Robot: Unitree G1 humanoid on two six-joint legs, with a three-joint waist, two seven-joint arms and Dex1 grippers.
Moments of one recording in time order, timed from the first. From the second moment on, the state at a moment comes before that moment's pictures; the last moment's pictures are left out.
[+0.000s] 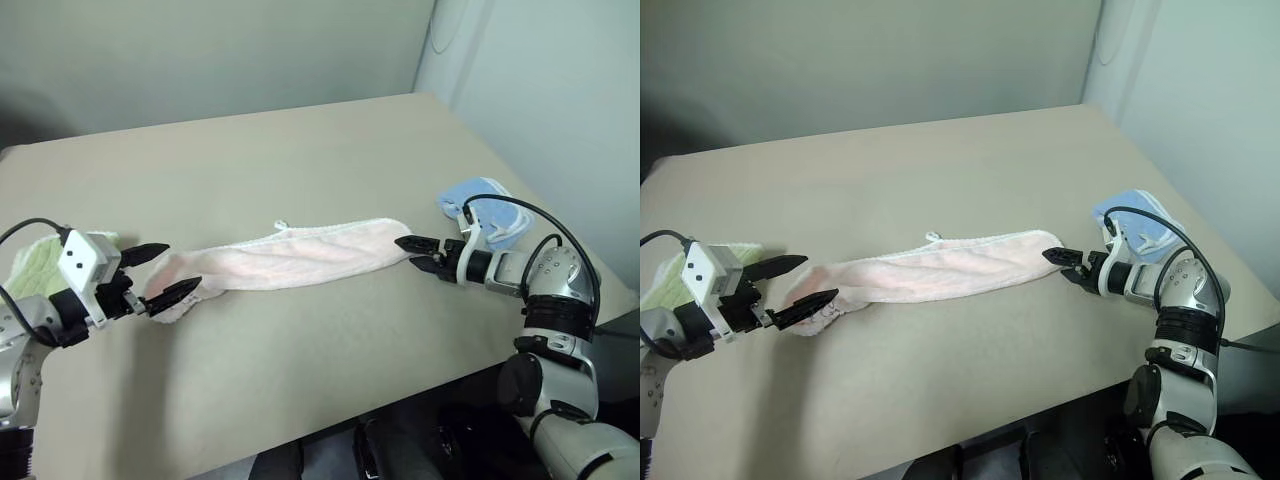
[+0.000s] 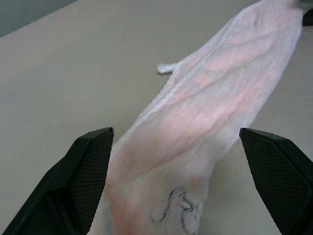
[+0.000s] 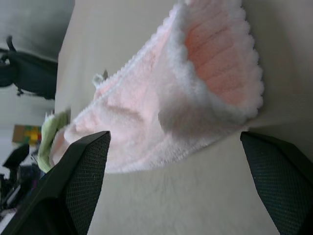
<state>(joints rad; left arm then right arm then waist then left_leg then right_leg) -0.02 0.87 0.46 -0.06 -0.50 0.29 -1.02 -0.80 -0.29 -0.56 0.38 0.52 1.45 0.49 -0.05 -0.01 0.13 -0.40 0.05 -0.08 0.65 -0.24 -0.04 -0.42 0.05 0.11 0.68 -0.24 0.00</state>
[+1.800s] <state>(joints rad) 0.03 0.76 0.31 -0.27 -0.56 0.40 -0.92 -0.76 -0.58 0.10 0.12 0.34 0.77 0.70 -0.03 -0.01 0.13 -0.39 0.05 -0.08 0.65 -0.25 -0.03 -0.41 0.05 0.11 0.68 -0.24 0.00</state>
